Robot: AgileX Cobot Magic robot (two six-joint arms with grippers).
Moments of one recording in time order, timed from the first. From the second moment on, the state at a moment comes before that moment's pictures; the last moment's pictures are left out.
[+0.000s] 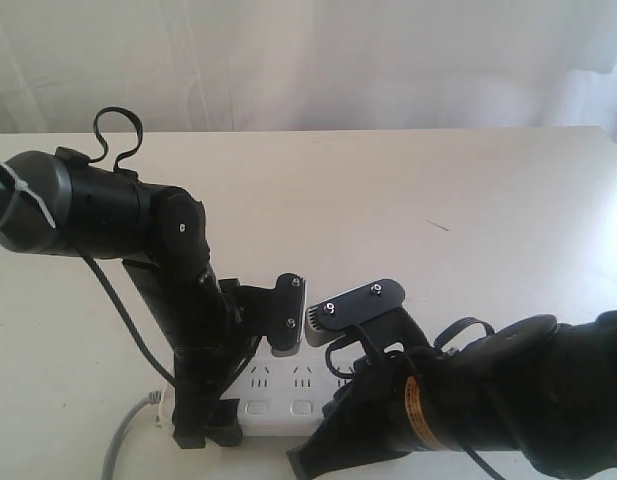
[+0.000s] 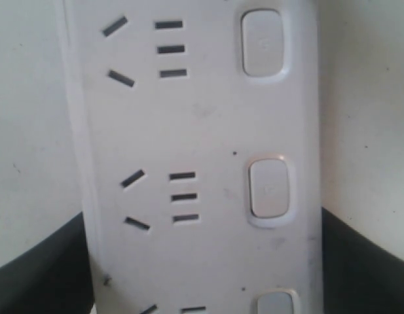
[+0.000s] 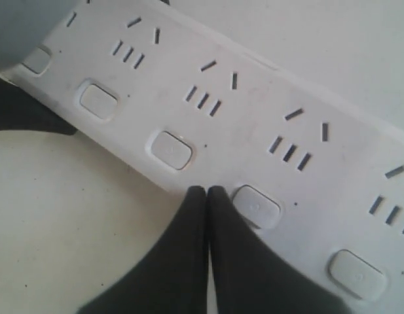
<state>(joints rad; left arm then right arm) -0.58 1.87 -1.09 -0.31 0.75 1.20 0.82 1.58 -0.55 -1.47 -0.05 1.70</state>
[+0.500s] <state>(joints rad) -0.58 1.87 -1.09 -0.31 0.75 1.20 0.82 1.47 -0.55 -1.47 0.02 1.70</state>
